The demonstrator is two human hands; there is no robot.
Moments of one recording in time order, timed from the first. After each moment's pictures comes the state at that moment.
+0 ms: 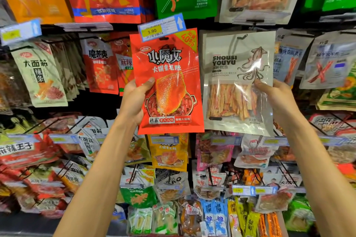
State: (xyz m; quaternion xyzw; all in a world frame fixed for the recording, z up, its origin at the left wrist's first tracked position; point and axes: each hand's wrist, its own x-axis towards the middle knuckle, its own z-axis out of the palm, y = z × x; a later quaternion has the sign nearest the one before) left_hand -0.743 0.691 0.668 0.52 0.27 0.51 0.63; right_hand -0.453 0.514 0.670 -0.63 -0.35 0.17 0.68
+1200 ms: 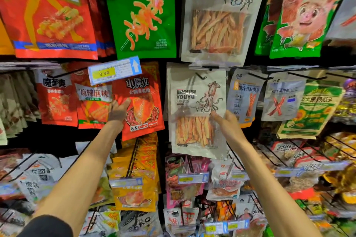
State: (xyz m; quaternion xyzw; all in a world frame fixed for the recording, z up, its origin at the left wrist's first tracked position) left_hand -0.644 0.825 0.651 0.57 0.45 0.46 0.51; right_hand -0.412 0.560 0.663 -0.65 -0.41 0.18 0.61
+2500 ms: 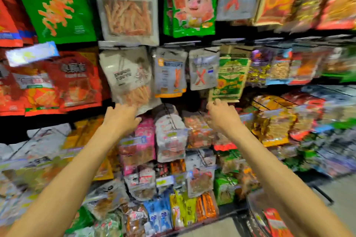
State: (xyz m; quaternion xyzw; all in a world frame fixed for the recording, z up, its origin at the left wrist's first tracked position) left_hand -0.568 0.519 0.685 0.92 0.37 0.04 -0.12; right_hand -0.354 0.314 0.679 -0.89 -0.44 -0.10 0.00
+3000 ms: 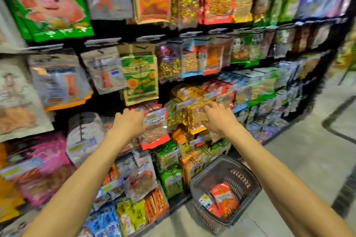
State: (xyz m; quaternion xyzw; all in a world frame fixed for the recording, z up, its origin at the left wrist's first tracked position) left_hand -0.325 0.285 0.670 0.98 0.21 -0.01 -0.07; right_hand -0.189 0.043 0.665 -0.95 -0.32 -0.06 -0.02
